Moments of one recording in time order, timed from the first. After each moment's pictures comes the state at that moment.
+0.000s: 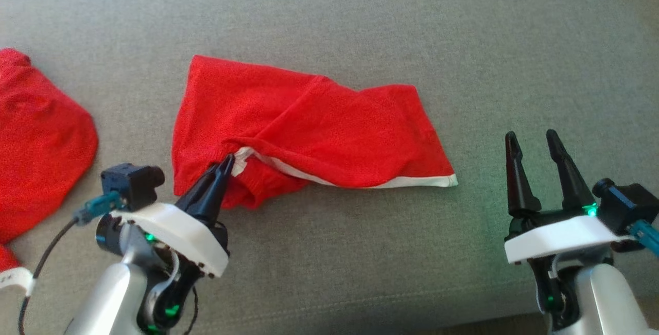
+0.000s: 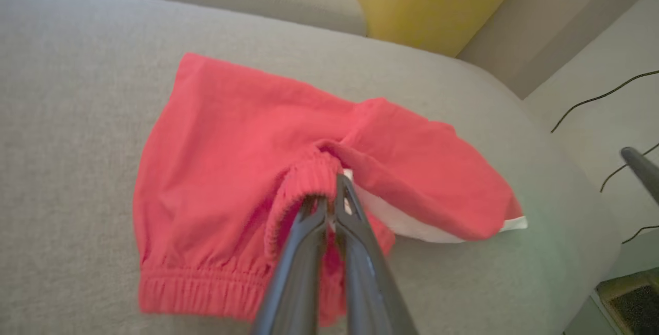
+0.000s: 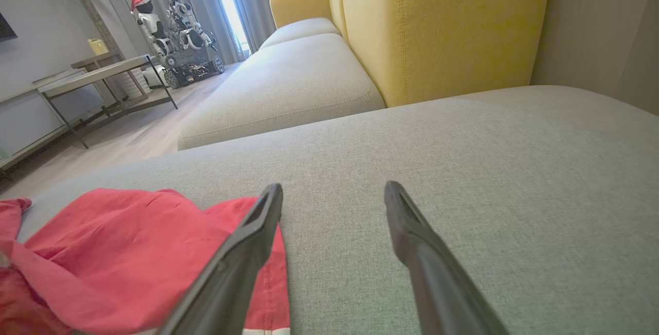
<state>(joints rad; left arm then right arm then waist) -0.12 0.26 -0.34 -0.06 -0.59 0.00 0.15 -0.05 -0.05 0.03 0.04 0.25 0.13 -0.07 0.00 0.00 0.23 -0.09</state>
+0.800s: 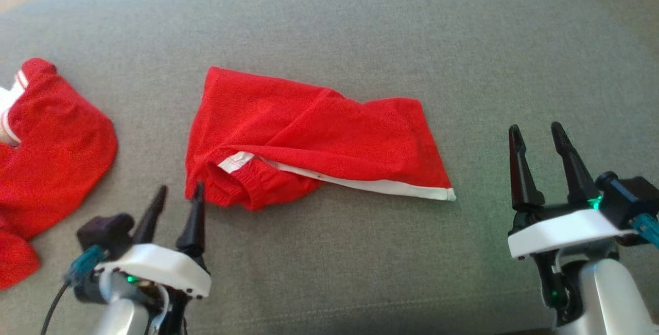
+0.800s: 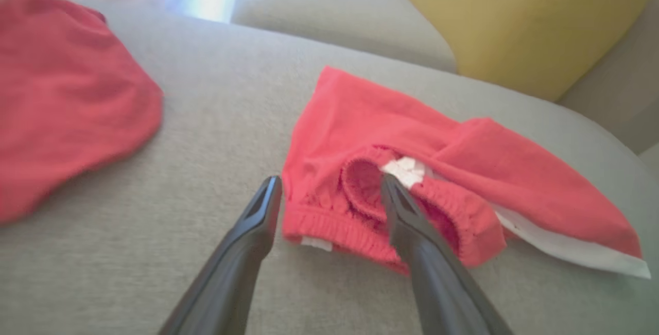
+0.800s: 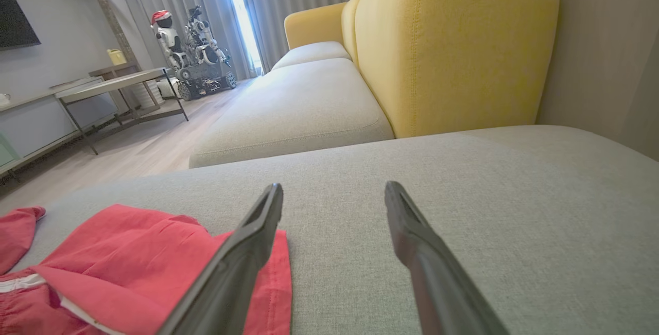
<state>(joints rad) -0.04 0.22 -0.28 0.15 -0.52 0.10 -0.13 -0.07 -0.05 0.02 0.03 0.21 0.13 -0.05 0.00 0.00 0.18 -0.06</state>
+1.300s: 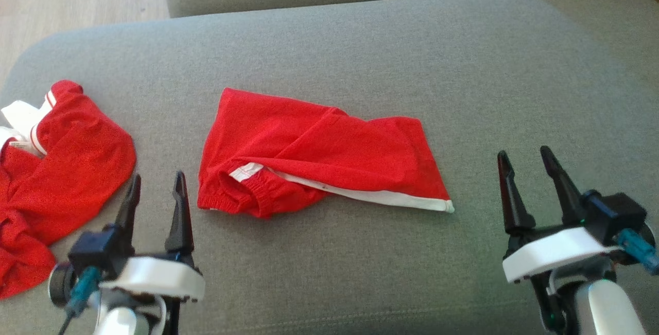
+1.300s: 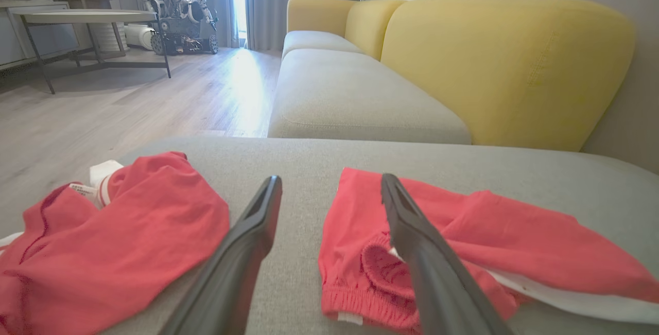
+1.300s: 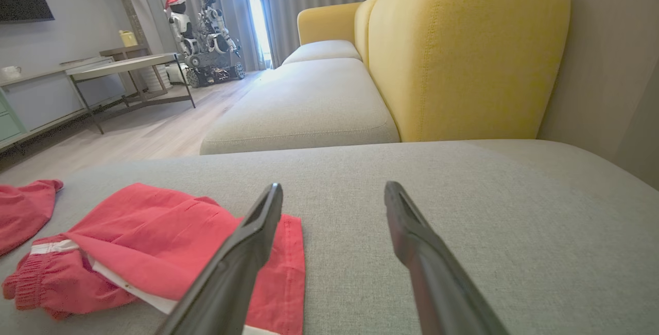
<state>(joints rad) 0.01 0.23 -0.26 0.04 -0.34 0.20 -0.25 0.00 -0.05 0.03 -0.01 0.14 0.13 0.01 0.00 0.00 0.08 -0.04</state>
